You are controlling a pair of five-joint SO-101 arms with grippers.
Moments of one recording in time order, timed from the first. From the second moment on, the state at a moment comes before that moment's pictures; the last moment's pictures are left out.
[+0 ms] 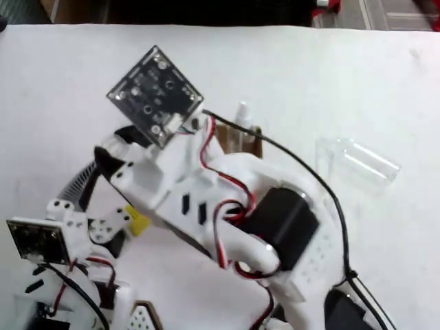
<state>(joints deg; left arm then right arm) 2.2 -105.1 58.5 63.4 4.4 -57.4 -20.4 -30.9 84.5 1.0</state>
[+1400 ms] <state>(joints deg) -13.1 -105.2 45.5 74.0 0.8 -41.0 -9.2 -22.8 88.0 4.9</state>
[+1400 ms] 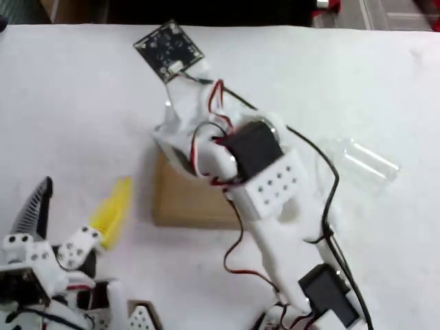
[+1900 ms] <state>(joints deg) -29.8 -105.0 64.8 50.1 16.2 -40.9 -33.8 27.2 55.6 4.9</state>
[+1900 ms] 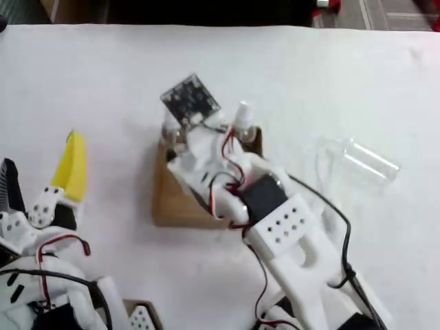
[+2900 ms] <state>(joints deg) -22.5 -104.8 69.5 48.6 16.7 -42.5 -34.8 44.7 38.2 -0.1</state>
